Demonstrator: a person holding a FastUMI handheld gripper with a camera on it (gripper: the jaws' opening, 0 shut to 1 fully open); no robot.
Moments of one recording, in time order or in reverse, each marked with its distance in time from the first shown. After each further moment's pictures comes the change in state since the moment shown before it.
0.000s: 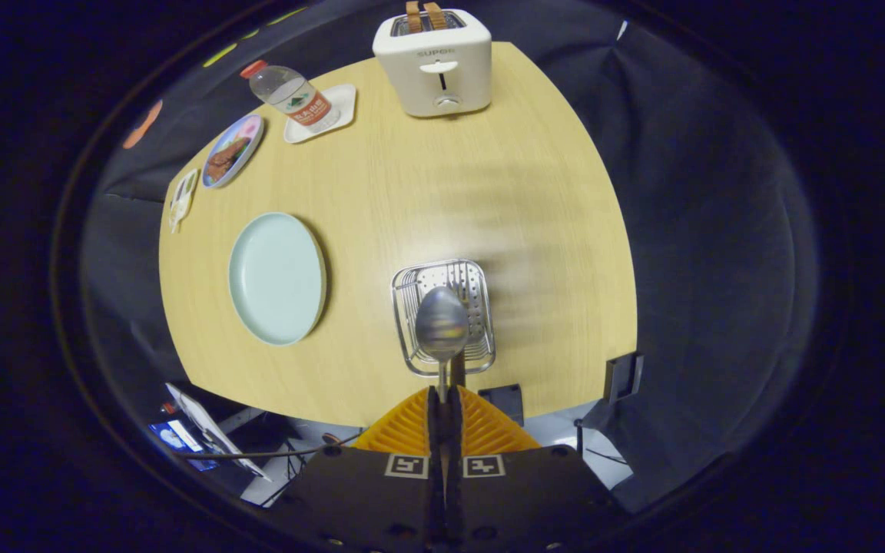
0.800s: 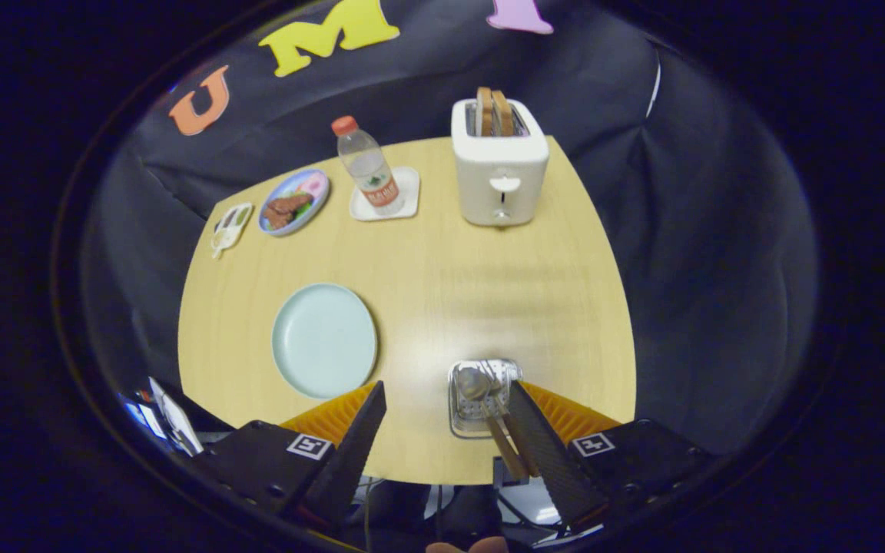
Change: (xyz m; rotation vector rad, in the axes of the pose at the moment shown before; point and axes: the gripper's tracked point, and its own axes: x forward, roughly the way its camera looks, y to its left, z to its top) arm -0.066 0.050 0.061 -0.169 -0.521 0.044
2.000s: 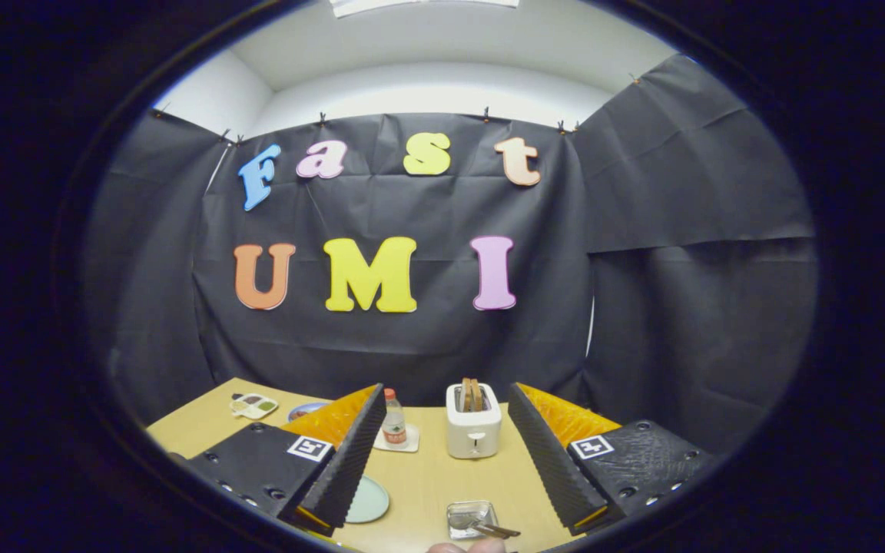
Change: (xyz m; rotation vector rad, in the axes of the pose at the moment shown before) arm -0.212 0.018 0.028 -0.012 -1.086 -0.081
